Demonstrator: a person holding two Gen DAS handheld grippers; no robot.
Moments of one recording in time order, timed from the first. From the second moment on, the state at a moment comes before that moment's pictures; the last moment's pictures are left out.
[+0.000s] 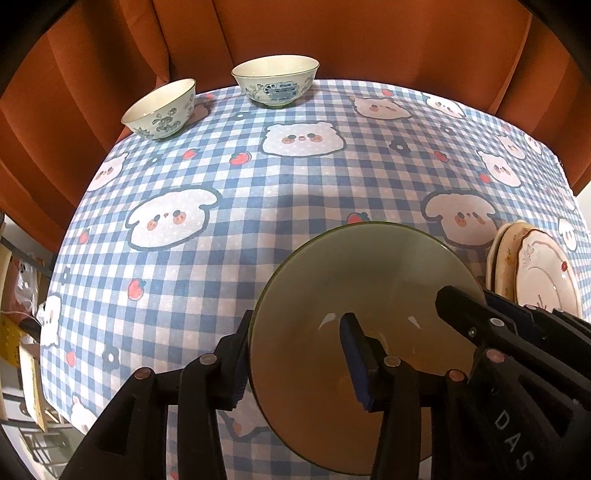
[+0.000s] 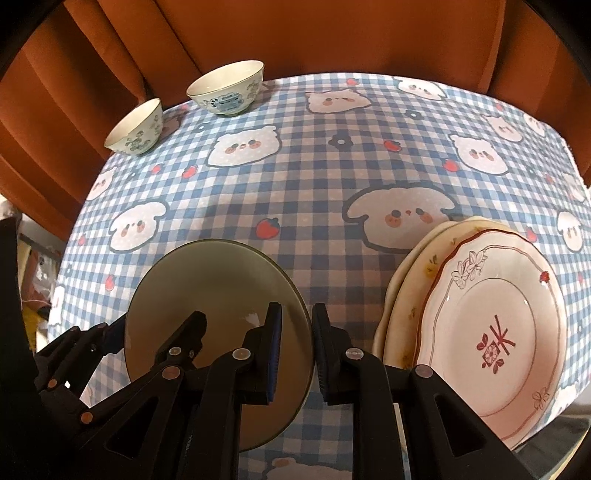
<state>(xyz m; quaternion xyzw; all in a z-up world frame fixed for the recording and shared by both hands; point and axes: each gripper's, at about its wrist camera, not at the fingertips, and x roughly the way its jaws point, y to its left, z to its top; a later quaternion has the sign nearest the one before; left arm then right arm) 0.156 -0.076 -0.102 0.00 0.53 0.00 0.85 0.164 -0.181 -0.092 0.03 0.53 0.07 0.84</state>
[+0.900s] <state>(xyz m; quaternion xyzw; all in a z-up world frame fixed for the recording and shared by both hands) 0.162 -0.028 -0.064 -0.01 0.49 0.01 0.87 0.169 -0.144 -0.057 0.01 0.48 0.10 0.87</state>
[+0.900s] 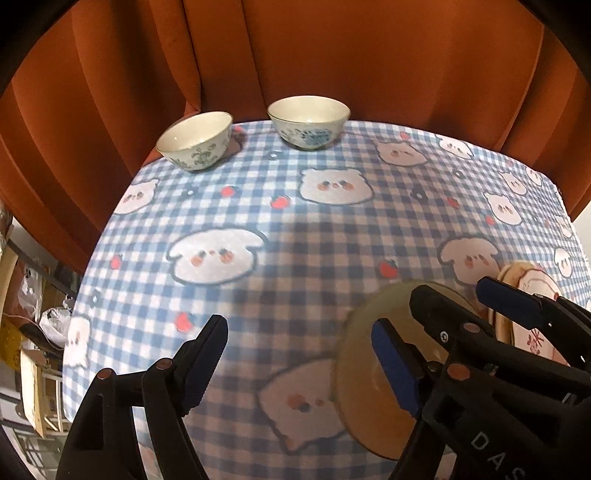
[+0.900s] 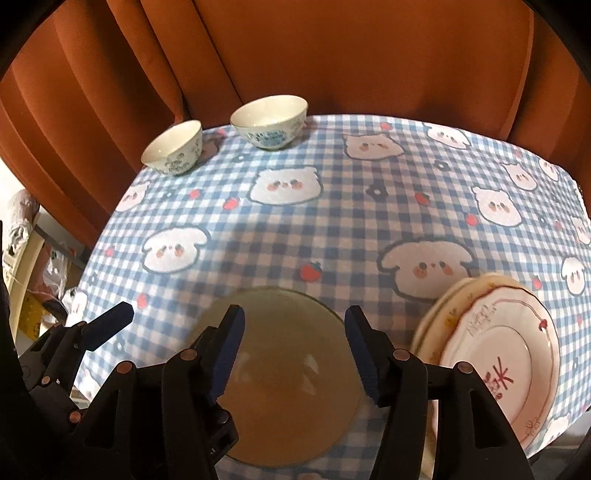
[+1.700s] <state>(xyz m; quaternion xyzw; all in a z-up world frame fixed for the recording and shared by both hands) 0.281 0.108 -0.048 0.01 0.47 -0.04 0.88 0.270 0.007 -0.032 0.02 0.46 0.03 0.89</state>
